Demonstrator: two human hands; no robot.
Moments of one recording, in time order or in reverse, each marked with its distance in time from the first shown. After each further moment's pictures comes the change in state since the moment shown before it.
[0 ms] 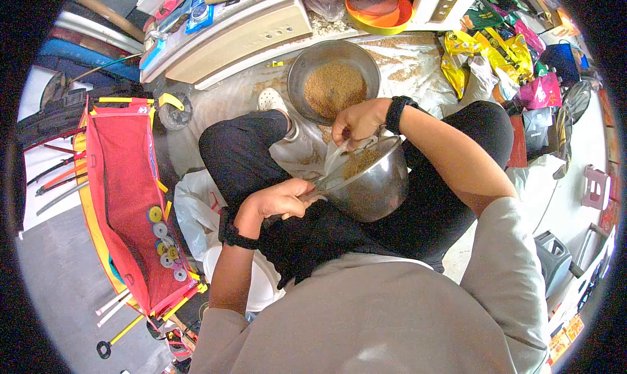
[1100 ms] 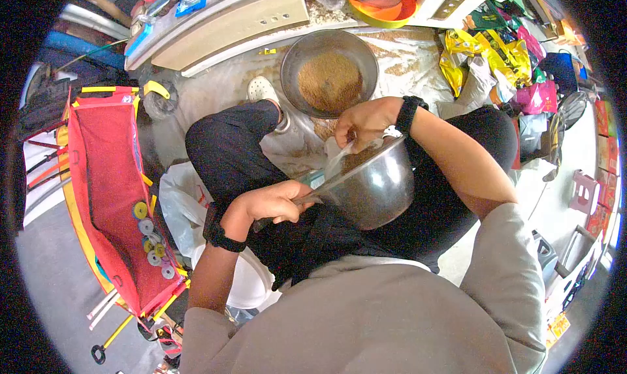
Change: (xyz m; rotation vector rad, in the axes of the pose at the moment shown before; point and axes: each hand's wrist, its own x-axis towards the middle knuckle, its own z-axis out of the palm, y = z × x) left_hand -0.008 0.003 -0.005 -0.038 -0.085 0.005; right_hand -0.009 -0.015 -0.001 -0.019 0.000 -0.019
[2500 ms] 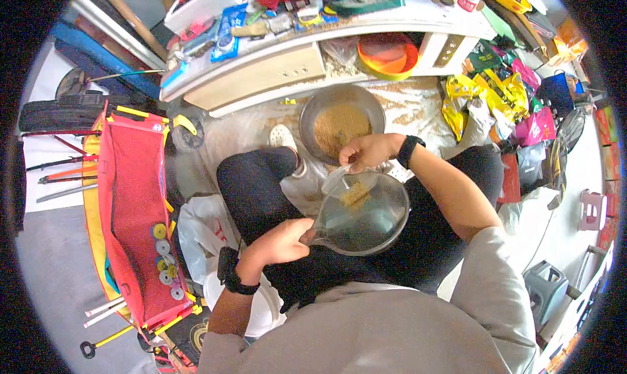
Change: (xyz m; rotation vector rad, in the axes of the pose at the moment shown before) left_hand -0.027 0.009 0.040 0.590 0.512 0.301; right_hand -0.012 0.000 -0.019 0.146 0.146 -0.047
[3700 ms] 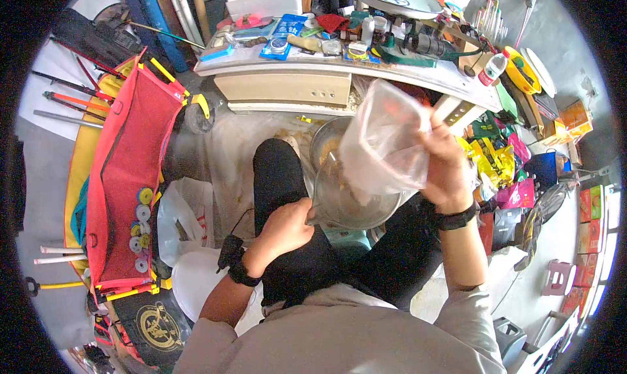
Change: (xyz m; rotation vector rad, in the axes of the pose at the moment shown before) left_hand -0.015 0.020 0.010 0.224 0.579 -0.103; right_hand -0.091 -0.193 0.052 0.802 0.763 -0.695
